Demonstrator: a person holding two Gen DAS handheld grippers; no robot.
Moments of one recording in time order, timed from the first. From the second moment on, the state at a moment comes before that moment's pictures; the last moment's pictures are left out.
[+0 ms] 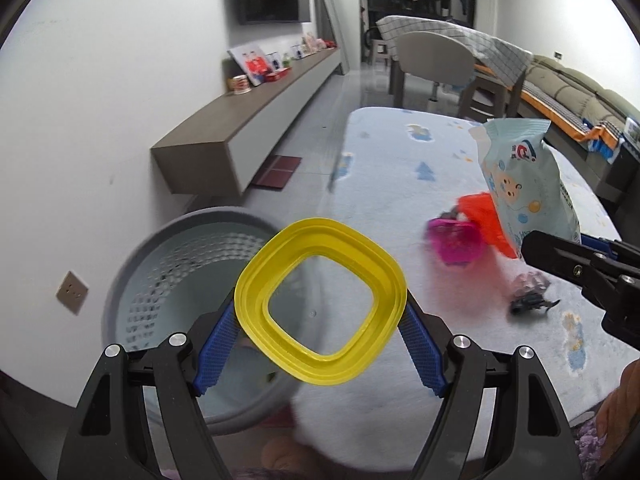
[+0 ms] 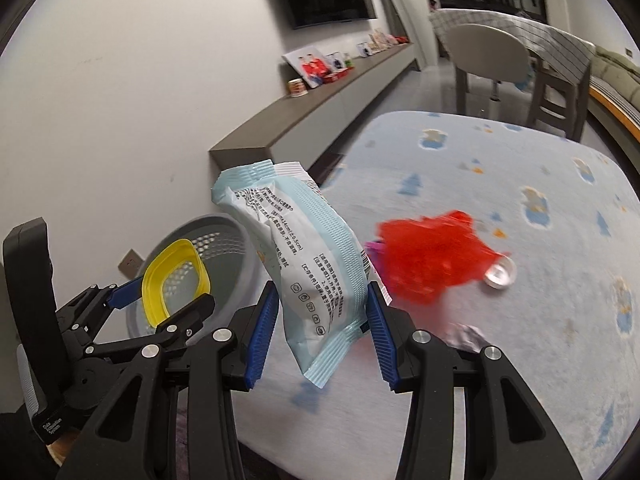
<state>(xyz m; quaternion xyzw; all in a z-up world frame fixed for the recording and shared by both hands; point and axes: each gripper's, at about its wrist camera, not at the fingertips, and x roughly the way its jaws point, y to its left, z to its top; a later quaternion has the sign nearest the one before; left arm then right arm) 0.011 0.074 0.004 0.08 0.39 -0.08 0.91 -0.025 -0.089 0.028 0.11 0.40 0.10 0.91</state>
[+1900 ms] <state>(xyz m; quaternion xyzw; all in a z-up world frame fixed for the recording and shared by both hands) 0.044 0.212 -0.040 0.02 0.44 0.04 0.90 0.050 0.051 -0.025 0.03 0.45 0.18 0.87</state>
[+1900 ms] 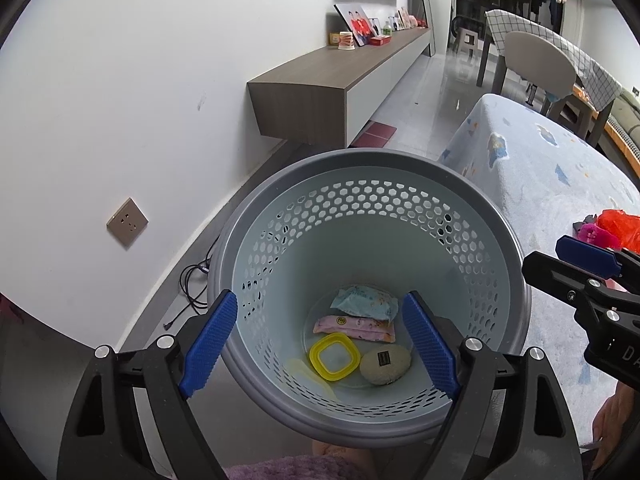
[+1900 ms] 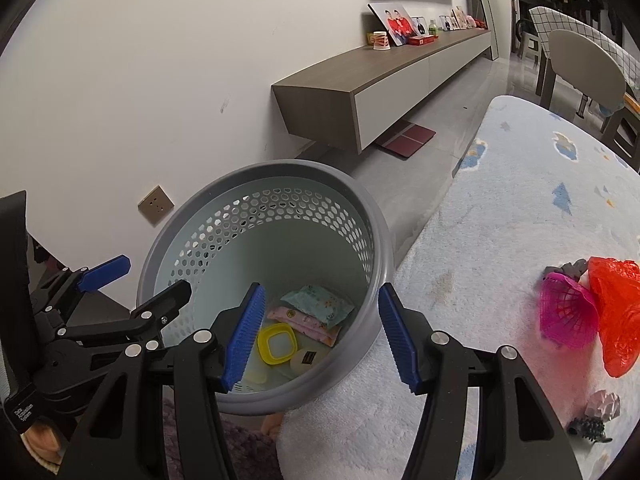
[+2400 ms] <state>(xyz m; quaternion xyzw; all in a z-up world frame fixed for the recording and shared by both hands) 0.043 0.199 -0.032 0.03 0.43 0.04 0.90 0.033 0.025 -0.013 0.05 0.44 0.16 0.88</state>
